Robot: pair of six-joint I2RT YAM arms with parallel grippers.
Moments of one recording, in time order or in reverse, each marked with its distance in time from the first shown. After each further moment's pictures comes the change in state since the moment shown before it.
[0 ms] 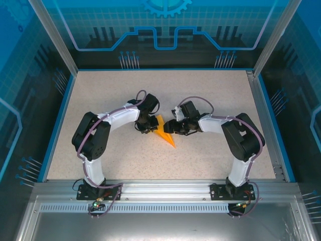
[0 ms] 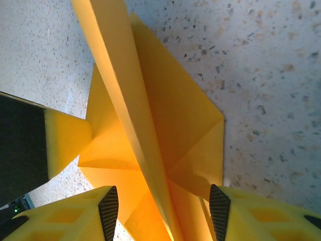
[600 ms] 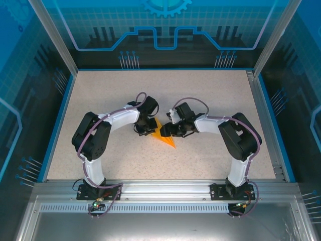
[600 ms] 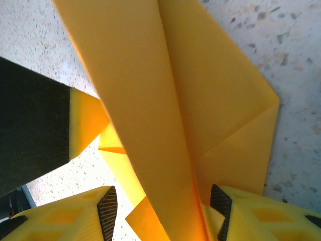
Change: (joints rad) left arm 0.000 -0.001 -0.042 0.003 -0.012 0.014; right arm 0.056 0.021 0.034 -0.064 -0.005 -0.064
